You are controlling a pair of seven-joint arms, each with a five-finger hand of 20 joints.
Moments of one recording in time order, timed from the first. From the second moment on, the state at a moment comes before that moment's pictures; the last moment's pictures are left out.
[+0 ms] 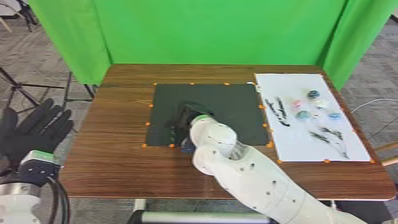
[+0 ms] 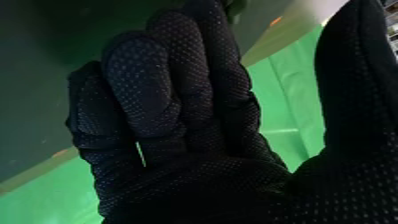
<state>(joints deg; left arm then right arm) 138.2 -53.1 -109.6 -126.6 11.0 14.9 22.0 -63.3 -77.6 37.3 -91.3 -118.3 -8.8 44.8</state>
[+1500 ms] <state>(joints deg) 141.7 -53.8 -112.6 -128.2 9.9 16.7 28.1 -110.6 -39.3 100.6 -117.2 -117.3 -20.5 47.5</state>
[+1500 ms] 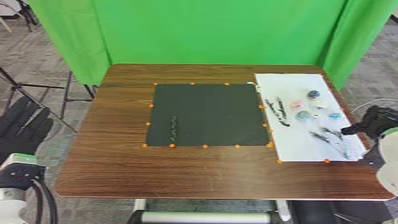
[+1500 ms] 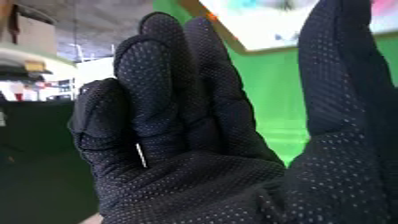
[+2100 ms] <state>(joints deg) 141.3 -53.7 -112.2 -128.4 9.5 18.1 27.8 -111.2 -40.4 97.7 -113.1 -116.1 -17.6 46.8</state>
